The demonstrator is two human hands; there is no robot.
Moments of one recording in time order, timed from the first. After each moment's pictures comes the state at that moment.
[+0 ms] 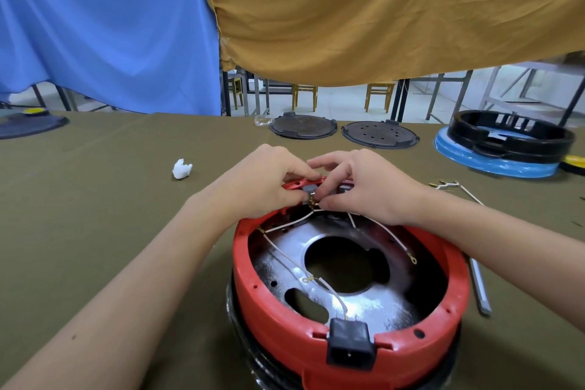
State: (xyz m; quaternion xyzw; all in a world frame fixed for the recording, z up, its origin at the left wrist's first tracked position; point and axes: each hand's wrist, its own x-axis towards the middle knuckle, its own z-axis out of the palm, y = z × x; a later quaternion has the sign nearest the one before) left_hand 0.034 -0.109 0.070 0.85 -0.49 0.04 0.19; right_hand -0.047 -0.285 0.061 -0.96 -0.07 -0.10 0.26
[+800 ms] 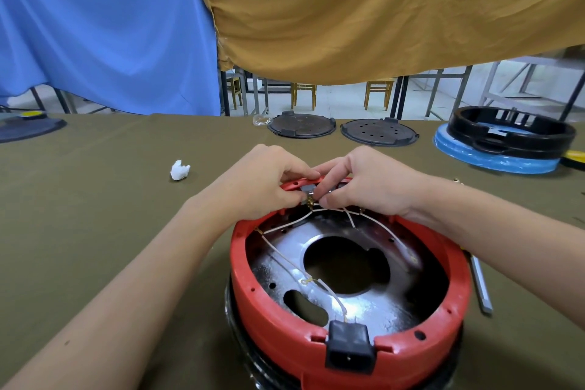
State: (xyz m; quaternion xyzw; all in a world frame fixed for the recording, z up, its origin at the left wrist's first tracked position) left_hand 0.037 -0.110 0.065 0.84 -0.49 0.04 0.22; right_hand -0.048 -0.284 0.069 -0.93 -0.02 -0.05 0.36
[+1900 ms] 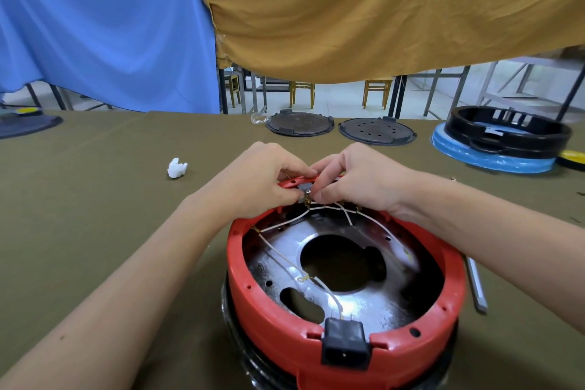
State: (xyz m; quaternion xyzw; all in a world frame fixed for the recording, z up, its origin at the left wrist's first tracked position) left_hand 0.037 -0.110 0.065 0.84 -0.49 0.05 0.24; right_hand -0.042 -0.283 0.065 -0.90 0.01 -0.05 0.43
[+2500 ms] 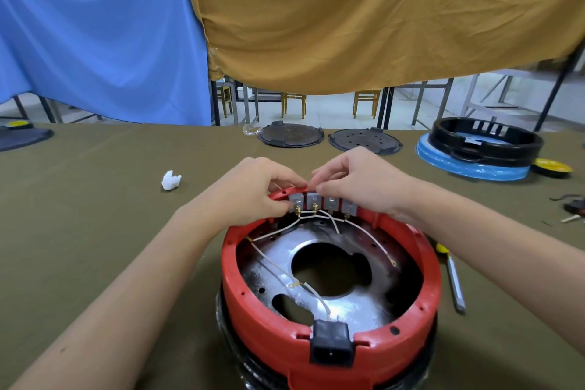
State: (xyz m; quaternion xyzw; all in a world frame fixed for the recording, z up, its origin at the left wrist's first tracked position) left_hand 0.041 -0.108 0.064 0.84 -0.49 0.01 0.24; right_hand -0.055 -0.290 0.076 -0.91 0.05 -0.11 0.39
